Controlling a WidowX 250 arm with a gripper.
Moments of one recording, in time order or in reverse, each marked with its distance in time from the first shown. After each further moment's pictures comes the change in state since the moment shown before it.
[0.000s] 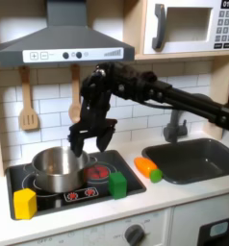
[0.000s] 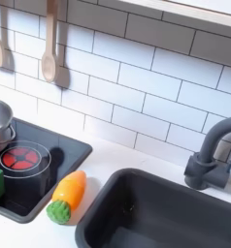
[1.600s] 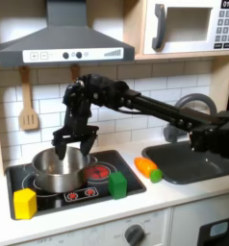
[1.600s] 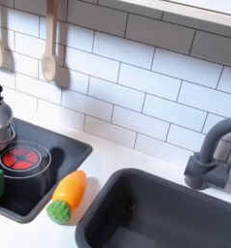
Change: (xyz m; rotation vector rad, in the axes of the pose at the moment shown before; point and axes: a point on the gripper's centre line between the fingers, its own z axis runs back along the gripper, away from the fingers) arm 0.045 0.002 -0.049 0.020 0.018 -0.044
